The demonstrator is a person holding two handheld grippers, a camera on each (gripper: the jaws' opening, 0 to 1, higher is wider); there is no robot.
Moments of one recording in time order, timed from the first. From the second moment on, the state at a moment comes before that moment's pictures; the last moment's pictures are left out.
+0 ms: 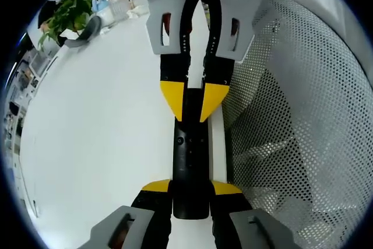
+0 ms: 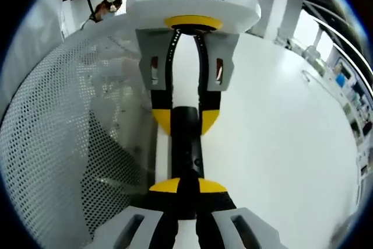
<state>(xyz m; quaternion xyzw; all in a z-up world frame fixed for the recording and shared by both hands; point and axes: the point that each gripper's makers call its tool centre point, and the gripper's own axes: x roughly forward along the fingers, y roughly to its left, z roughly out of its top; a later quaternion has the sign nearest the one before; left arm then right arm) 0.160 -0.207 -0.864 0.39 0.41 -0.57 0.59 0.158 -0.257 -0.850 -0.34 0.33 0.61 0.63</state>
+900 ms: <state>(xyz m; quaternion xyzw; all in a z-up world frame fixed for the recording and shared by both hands) 0.161 -0.207 -0.864 0.39 0.41 -0.57 0.59 0.158 -0.260 -0.852 -0.35 0.34 0.60 0.63</state>
